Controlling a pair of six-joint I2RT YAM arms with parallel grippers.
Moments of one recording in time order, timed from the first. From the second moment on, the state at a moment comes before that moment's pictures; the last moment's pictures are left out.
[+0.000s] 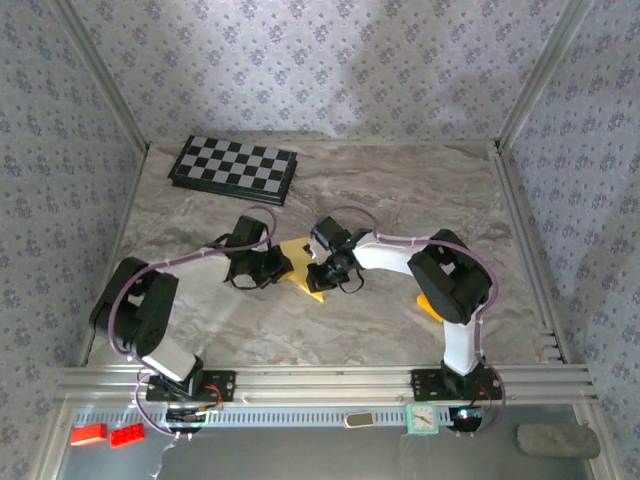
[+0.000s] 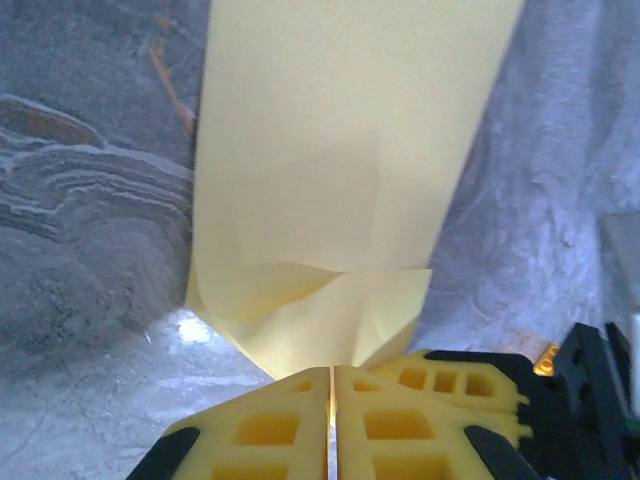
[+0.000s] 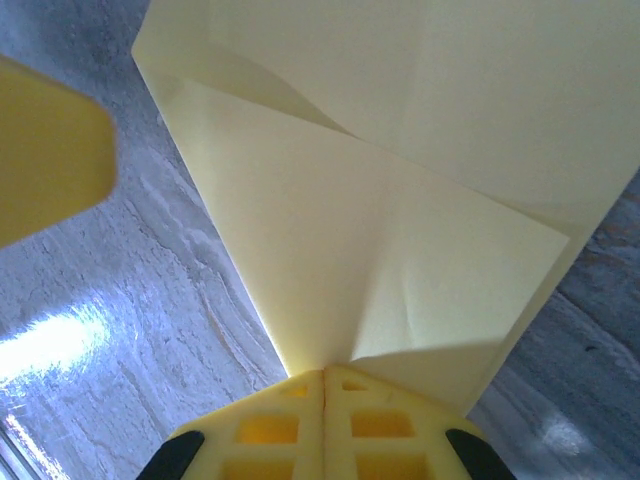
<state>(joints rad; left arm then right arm) -0.48 1.55 0.73 -0.15 0.46 -1.00 0.77 1.92 1.16 -0.44 -0.41 0.40</state>
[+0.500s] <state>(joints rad) -0.53 1.57 0.66 0.06 0.50 -1.04 0.77 1.92 1.15 -0.43 -0.41 0.45</state>
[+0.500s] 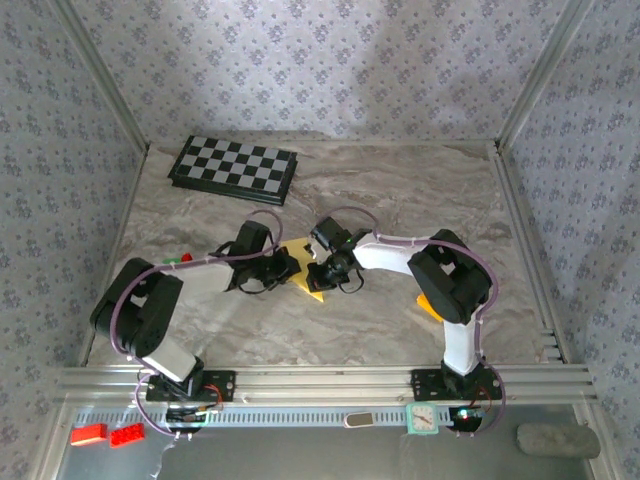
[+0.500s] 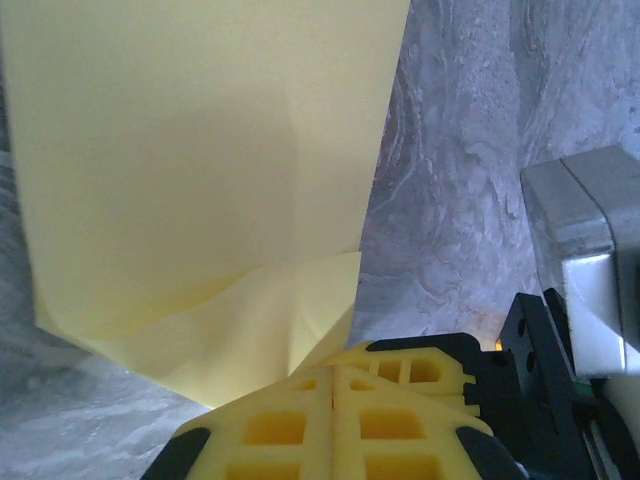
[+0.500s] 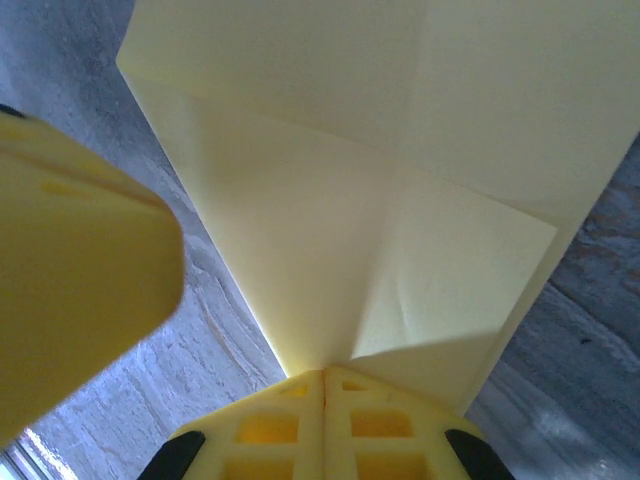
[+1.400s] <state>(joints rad) -0.54 1.66 0.72 -0.10 0.44 -0.97 0.77 1.92 1.14 -0.43 -0.41 0.46</state>
